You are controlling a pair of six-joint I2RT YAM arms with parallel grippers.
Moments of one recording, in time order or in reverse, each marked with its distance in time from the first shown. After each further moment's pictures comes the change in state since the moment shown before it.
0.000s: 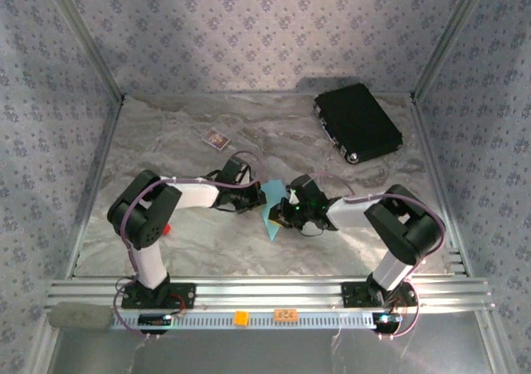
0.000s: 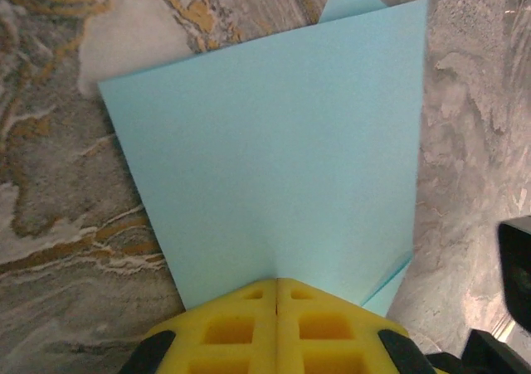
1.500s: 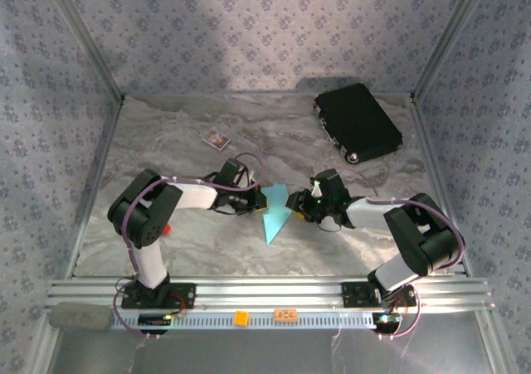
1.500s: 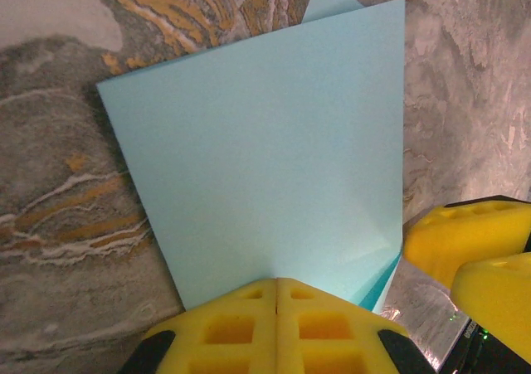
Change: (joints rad) left arm 0.013 0.007 -0.027 0.041 0.108 0.124; right arm -0.206 -0.100 -0.085 -0.028 -0.022 -0.066
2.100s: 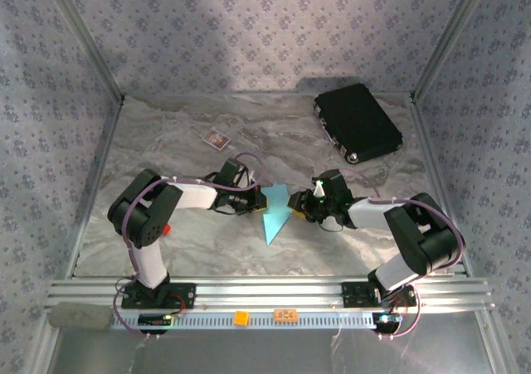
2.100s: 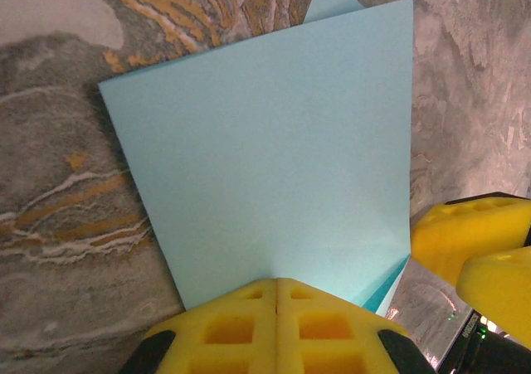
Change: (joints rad) left arm 0.001 0.000 0.000 0.000 0.002 -0.004; right arm -0.028 0.006 -0.018 0.039 -0.049 -0.001
